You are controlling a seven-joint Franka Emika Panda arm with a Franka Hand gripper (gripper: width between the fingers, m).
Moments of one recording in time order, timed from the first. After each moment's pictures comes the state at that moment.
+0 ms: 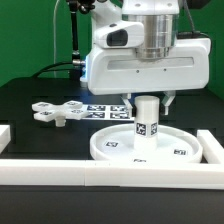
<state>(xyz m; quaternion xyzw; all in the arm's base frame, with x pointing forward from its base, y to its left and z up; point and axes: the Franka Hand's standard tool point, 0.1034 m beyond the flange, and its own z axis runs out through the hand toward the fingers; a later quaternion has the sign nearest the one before) 0.559 0.036 0.067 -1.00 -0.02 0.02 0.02</state>
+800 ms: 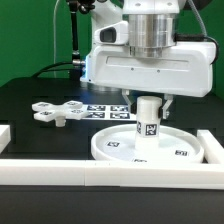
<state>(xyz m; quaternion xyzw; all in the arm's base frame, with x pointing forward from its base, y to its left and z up) 0.559 0.036 0.067 -0.95 0.31 0.01 0.02</state>
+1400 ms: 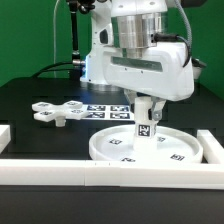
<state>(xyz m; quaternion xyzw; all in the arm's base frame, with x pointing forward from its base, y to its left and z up) 0.561 0.032 0.066 -0.85 0.52 0.02 0.05</state>
